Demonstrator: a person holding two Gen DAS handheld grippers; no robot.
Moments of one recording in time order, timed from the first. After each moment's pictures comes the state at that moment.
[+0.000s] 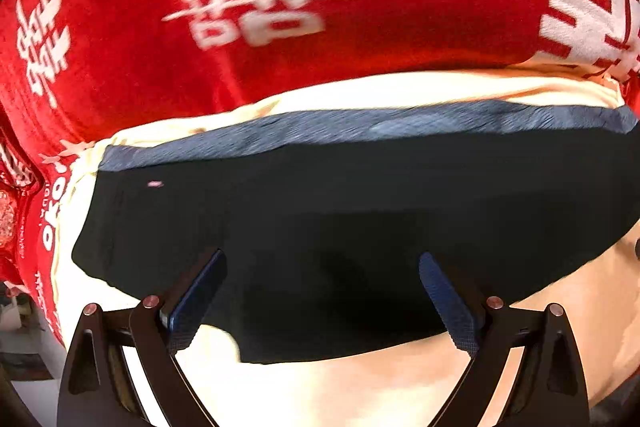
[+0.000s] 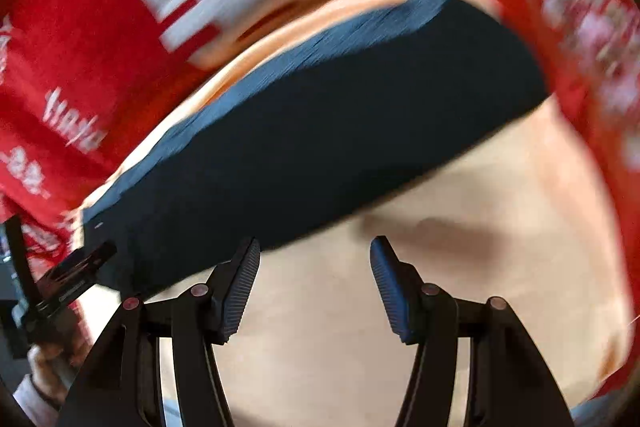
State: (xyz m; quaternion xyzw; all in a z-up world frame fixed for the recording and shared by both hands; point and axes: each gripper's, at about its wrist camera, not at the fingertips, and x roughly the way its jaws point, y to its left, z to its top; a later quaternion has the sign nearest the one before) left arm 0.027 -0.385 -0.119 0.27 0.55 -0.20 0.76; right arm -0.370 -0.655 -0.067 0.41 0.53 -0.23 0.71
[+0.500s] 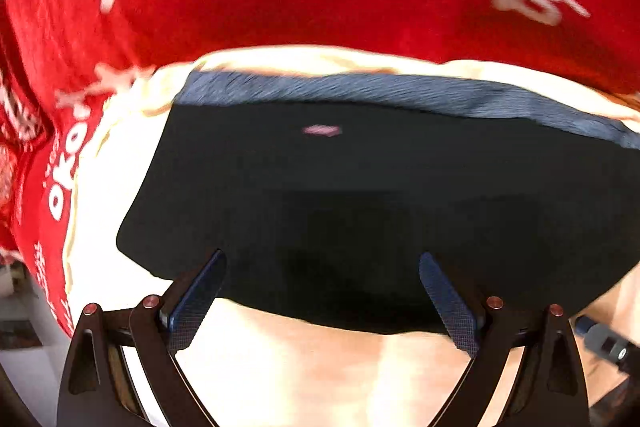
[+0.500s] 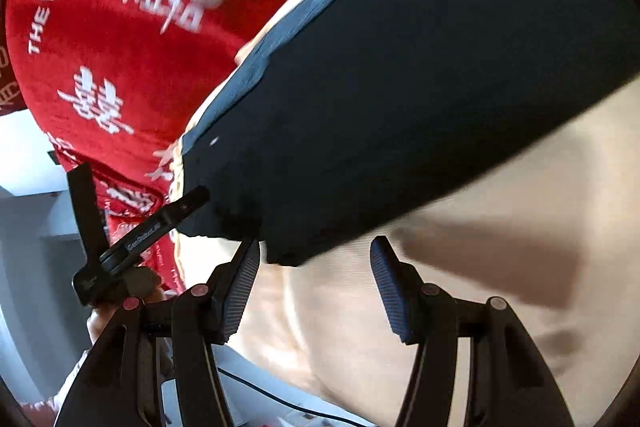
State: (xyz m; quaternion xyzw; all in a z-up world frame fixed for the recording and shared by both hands) left arm 0.149 -0.221 -0.149 0.22 0.61 -0.15 0.75; right arm -0.227 -0.455 -0.129 0.54 0.50 -0.06 0.68
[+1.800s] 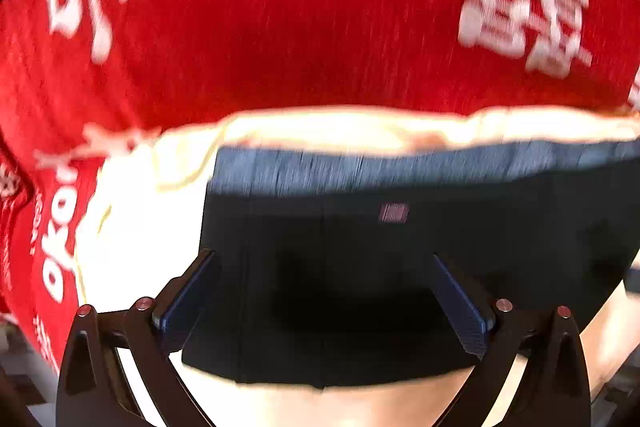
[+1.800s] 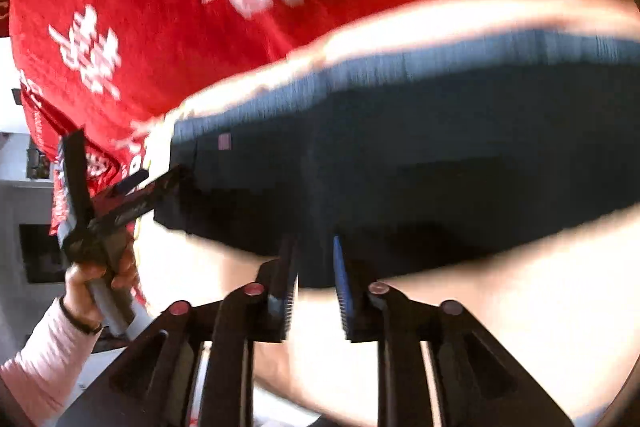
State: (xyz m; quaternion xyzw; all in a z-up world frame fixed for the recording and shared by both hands) left arm 0.233 -0.197 -0.127 0.23 0.56 -0.25 0.76; right arm -0.140 -0.458 -0.064 0.38 0.57 -0.10 0.72
